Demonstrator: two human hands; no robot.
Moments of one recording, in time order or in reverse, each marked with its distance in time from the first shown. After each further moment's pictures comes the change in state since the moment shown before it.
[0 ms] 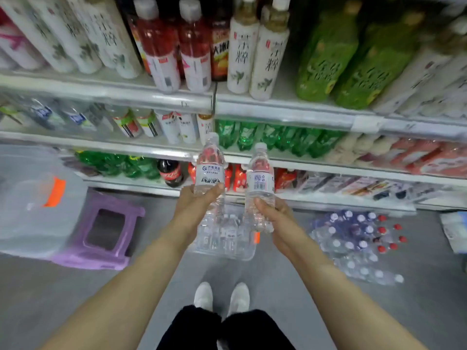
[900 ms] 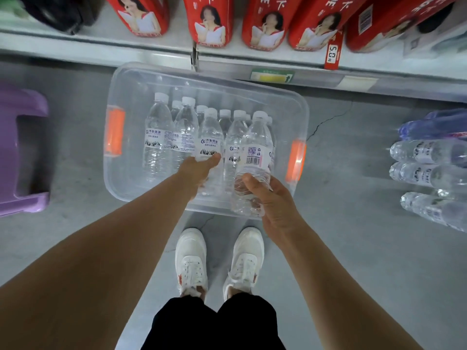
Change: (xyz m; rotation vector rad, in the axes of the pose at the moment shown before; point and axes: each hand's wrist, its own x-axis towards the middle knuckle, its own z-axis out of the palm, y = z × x) left_hand 0.409 -0.475 0.052 0.315 0.003 -0.667; right_hand 0.313 0.422 -0.085 0.087 0.154 0.382
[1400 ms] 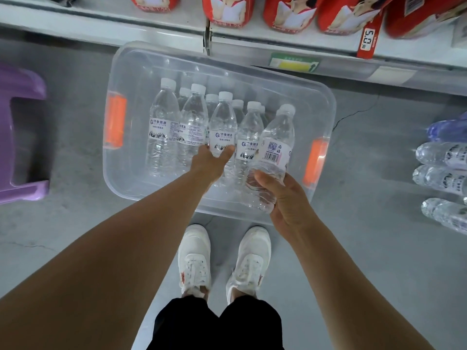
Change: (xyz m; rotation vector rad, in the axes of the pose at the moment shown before) left_hand 0.027 -0.005 0.013 0.170 0.079 0.105; right_hand 0.029 0.000 -0.001 0.073 0.015 0.065
